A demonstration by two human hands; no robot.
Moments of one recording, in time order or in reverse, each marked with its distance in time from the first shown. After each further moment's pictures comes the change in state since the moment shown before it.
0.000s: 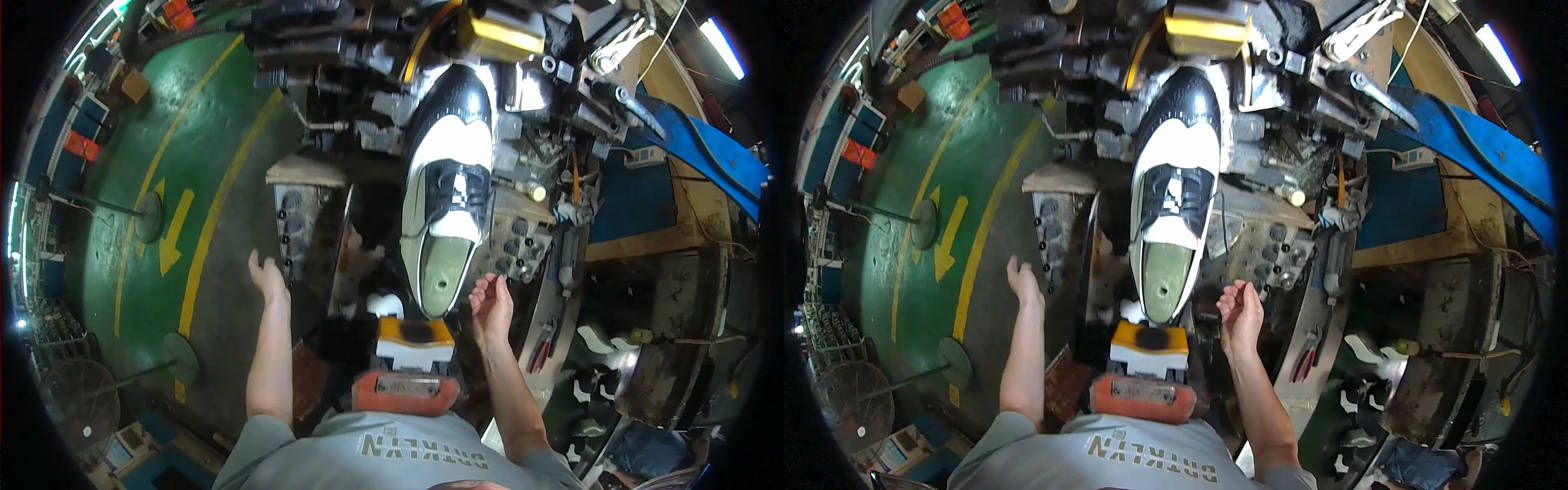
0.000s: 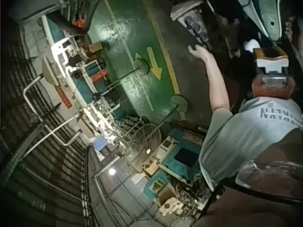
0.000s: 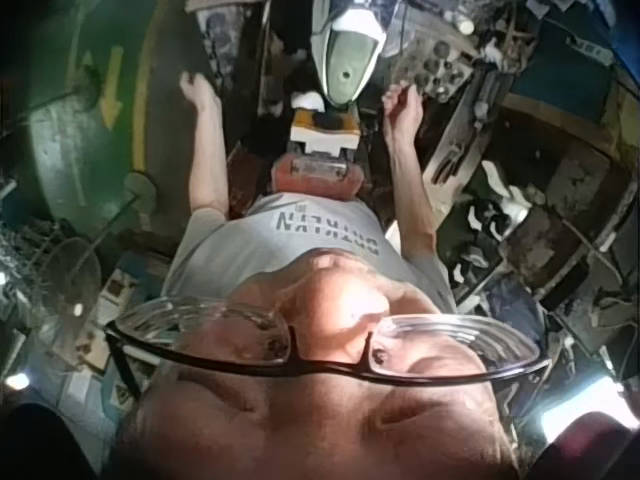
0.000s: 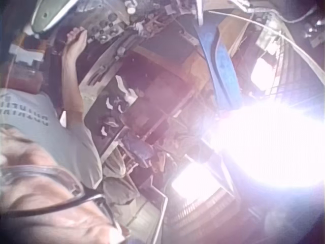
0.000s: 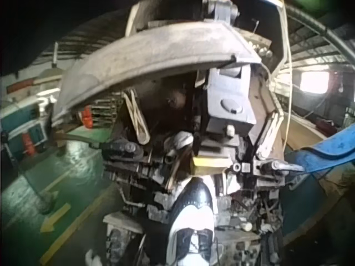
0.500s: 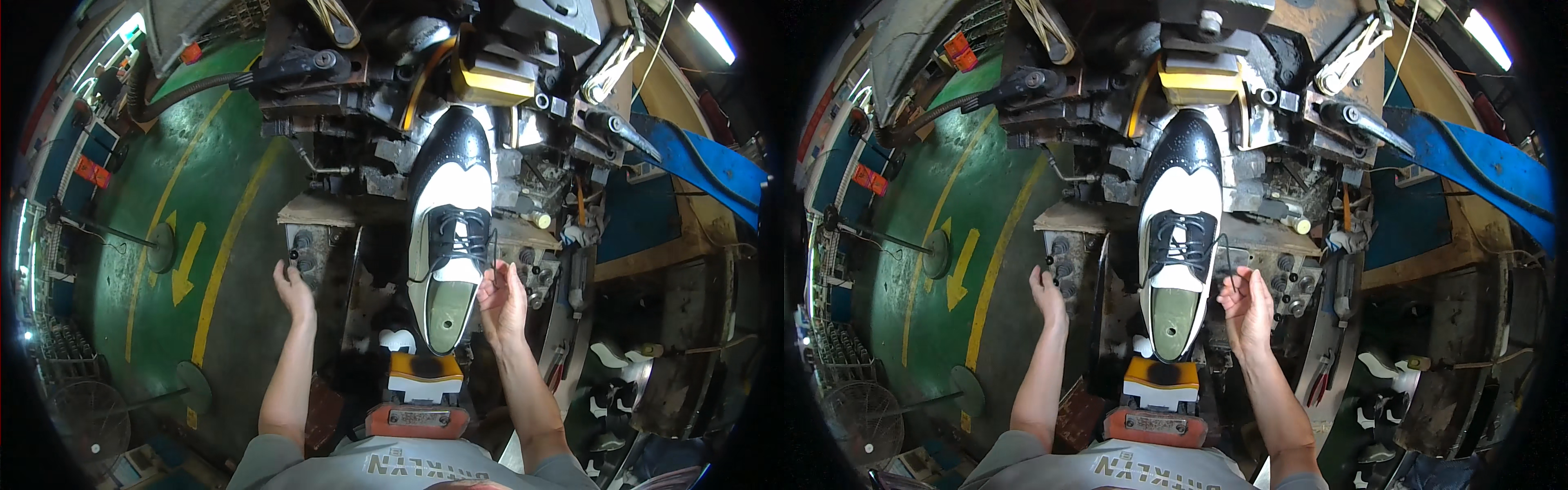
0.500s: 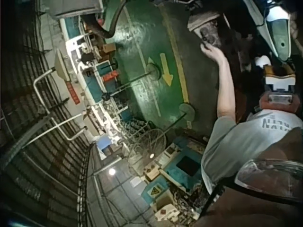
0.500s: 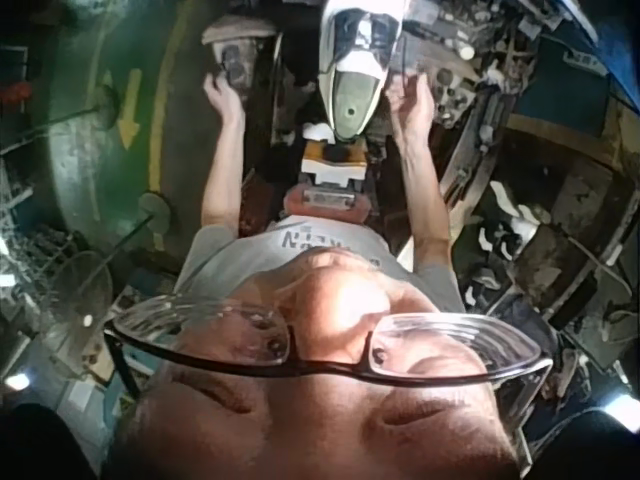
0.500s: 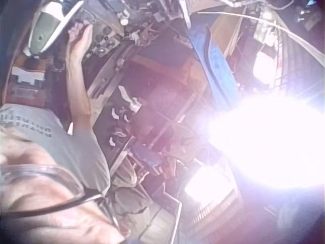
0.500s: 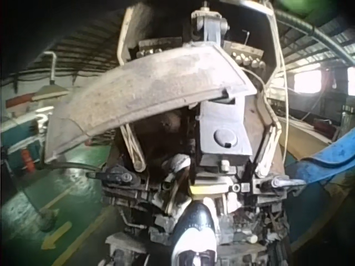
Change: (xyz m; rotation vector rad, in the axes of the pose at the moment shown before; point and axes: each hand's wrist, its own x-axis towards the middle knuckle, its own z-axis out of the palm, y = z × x) left_hand -0.006 0.024 0.046 0.098 -0.080 0.261; right_hand 0.019 -0.041 0.091 0.076 -0.228 -0.045
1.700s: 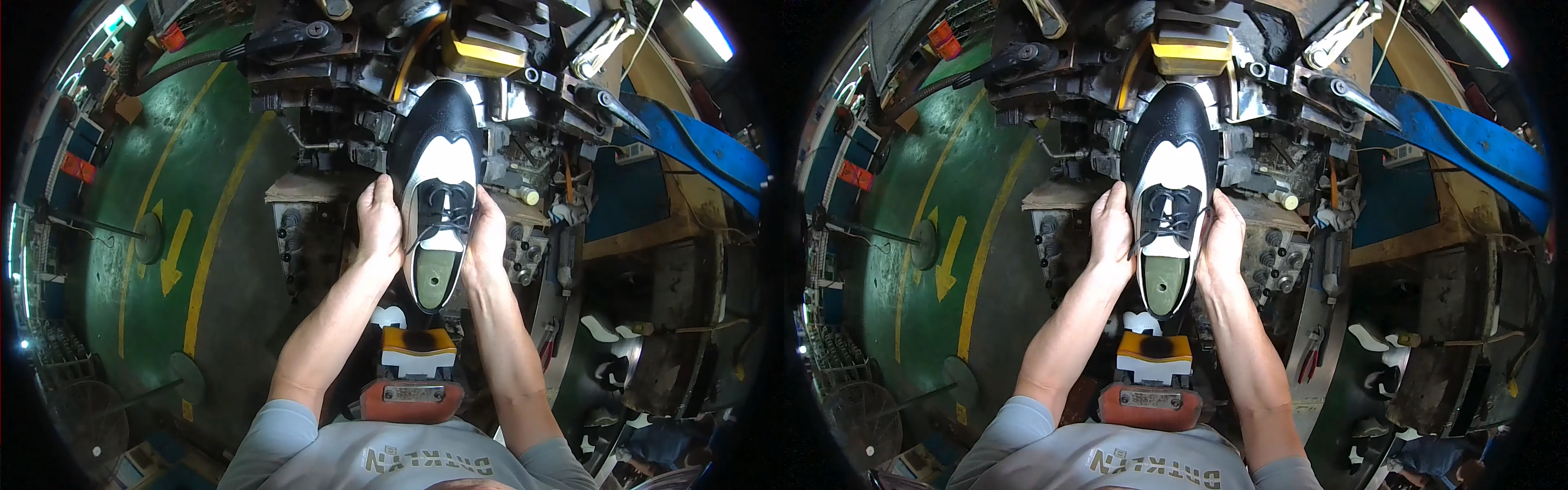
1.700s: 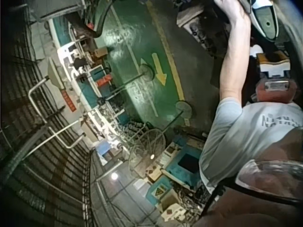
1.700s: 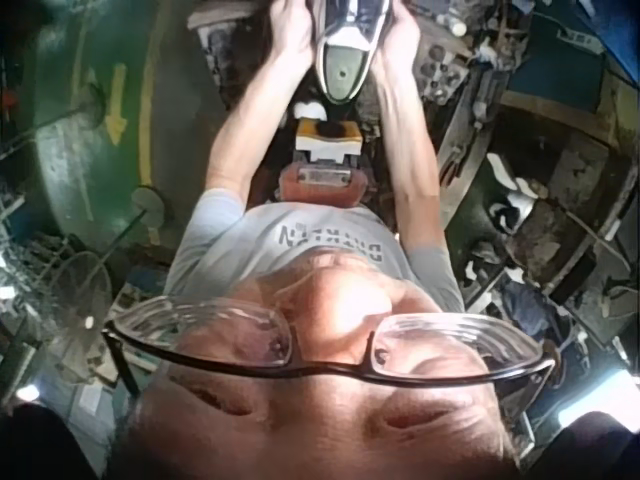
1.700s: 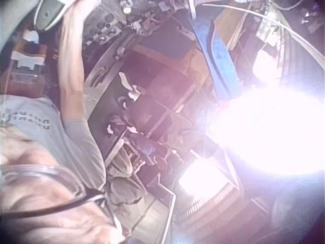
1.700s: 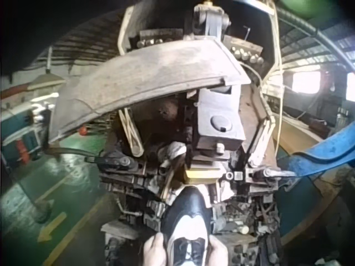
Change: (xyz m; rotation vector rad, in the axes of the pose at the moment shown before) left_hand -0.107 0.225 0.097 -0.883 -0.710 -0.467; right_hand 0.052 -0.001 0.082 0.116 0.045 0.029
